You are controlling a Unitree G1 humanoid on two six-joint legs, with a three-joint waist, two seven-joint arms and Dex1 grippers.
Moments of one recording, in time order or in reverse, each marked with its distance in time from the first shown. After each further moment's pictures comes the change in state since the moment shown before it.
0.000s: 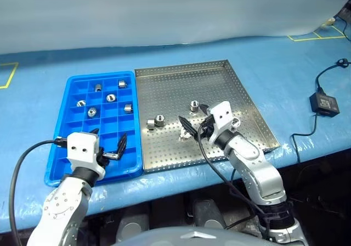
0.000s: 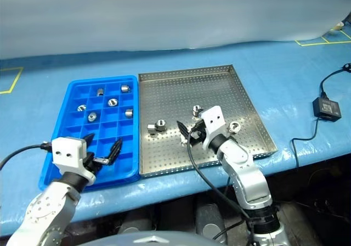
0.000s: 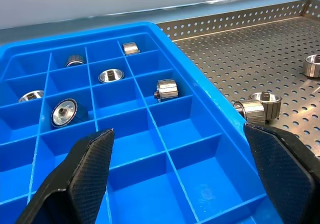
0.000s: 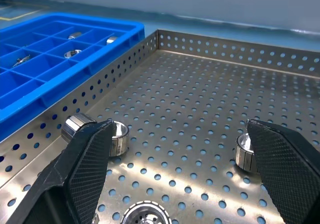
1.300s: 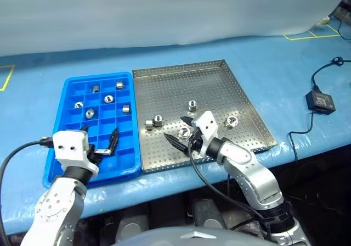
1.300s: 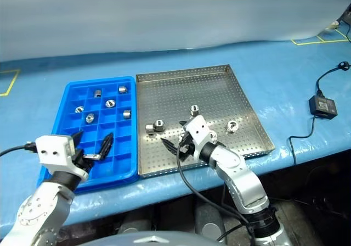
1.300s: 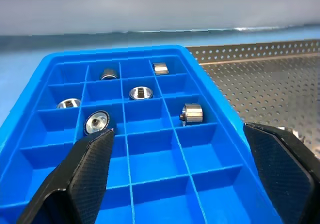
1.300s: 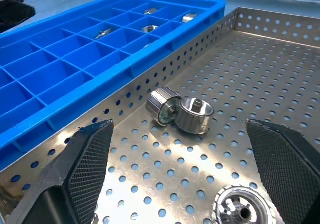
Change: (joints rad) left arm -0.004 -0.015 0.072 -0.044 -0.052 0.042 0.022; right arm -0.008 -0.052 0.107 -0.028 0.049 0.113 0.118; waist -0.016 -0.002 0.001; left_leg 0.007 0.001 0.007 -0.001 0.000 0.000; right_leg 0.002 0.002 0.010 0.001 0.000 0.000
